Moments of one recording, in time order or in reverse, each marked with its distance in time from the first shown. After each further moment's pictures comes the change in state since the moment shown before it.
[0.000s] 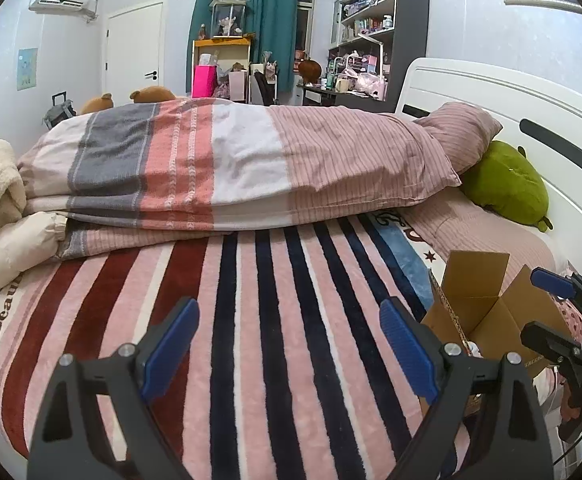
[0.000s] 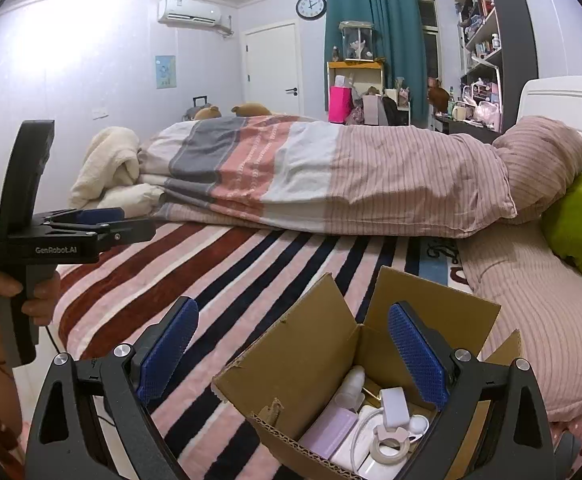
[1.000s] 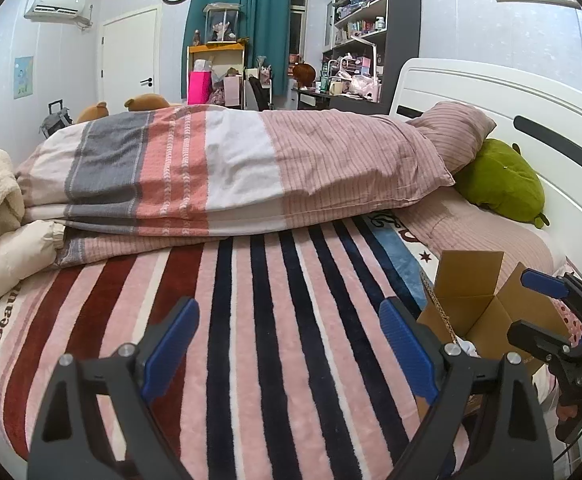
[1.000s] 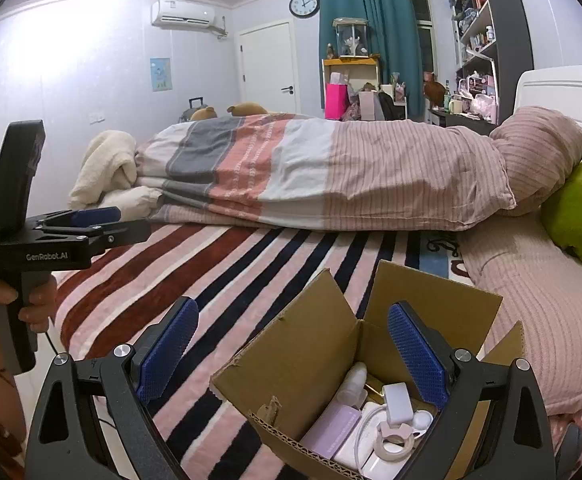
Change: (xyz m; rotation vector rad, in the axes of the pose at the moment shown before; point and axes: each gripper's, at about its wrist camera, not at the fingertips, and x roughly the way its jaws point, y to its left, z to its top) left arm -0.004 -0.005 0.005 0.020 -0.011 -0.007; right arm 0.001 0.002 -0.002 0.012 0.004 -0.006
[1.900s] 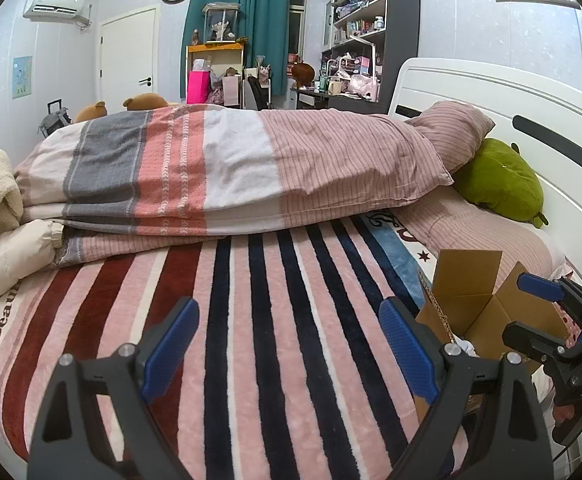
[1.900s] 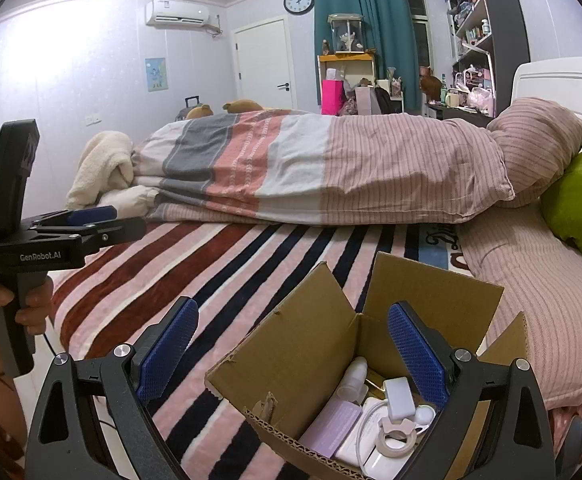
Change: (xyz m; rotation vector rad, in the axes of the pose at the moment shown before) left arm 0.000 -0.002 0.000 0.003 -0.001 -0.005; right arm -0.002 0.017 -0.007 0.039 0.005 -0.023
